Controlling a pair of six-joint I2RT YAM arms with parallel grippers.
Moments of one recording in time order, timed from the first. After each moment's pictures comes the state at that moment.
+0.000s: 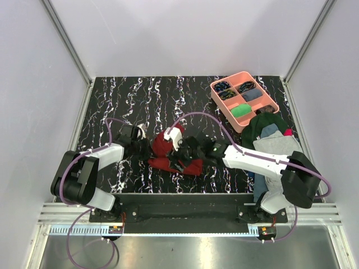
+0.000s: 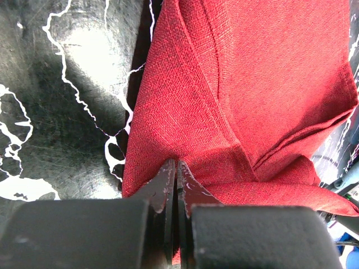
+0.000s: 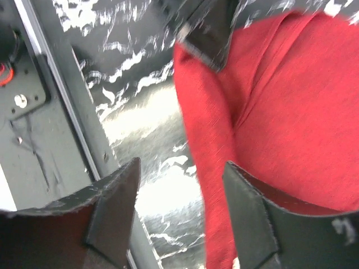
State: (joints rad) left arm -0.28 1.46 0.60 -0.13 0.38 -0.57; right arm 0.97 1.49 1.02 -0.18 -0.24 0.02
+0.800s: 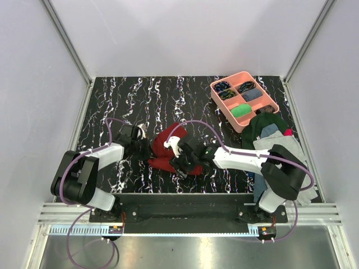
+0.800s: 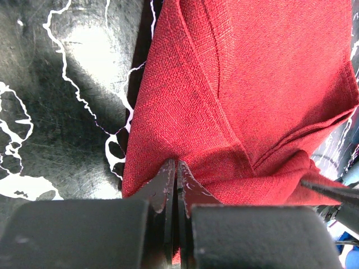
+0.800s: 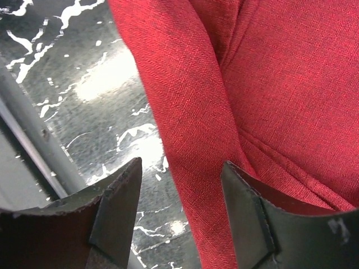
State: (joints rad) left arm -0.28 1.46 0.61 -0.15 0.38 -0.57; right arm 0.99 1.63 0.96 -0.22 -0.12 0.03
